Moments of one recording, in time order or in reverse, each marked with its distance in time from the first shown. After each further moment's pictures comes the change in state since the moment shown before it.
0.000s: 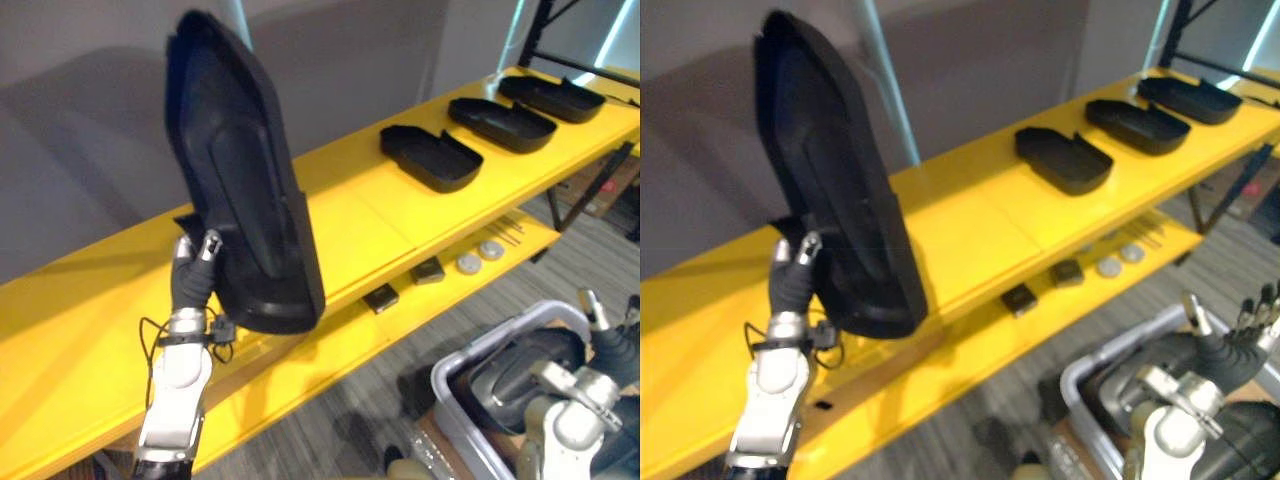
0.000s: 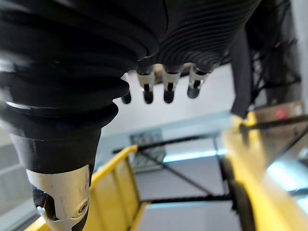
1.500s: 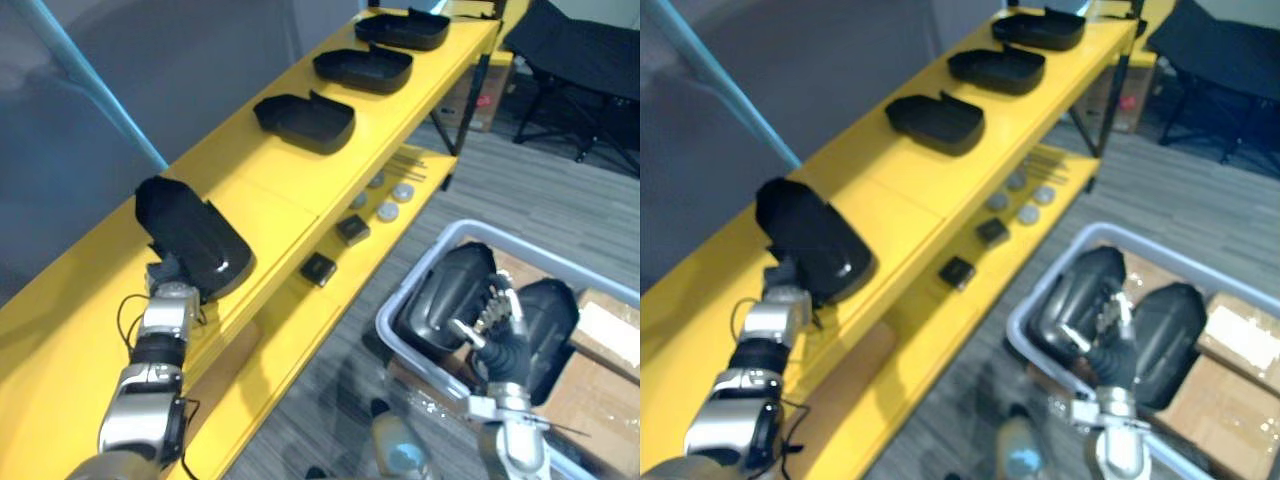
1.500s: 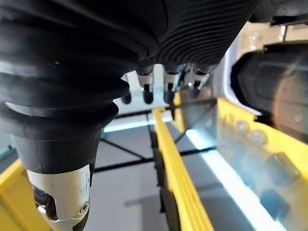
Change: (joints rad) left arm -0.601 0.154 0.149 0.874 -0.102 0.528 0.322; right arm 0.174 -0.169 0.434 -0.126 0.055 0.146 0.192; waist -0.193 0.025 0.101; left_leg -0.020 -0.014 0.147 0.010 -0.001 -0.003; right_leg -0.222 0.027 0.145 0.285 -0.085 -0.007
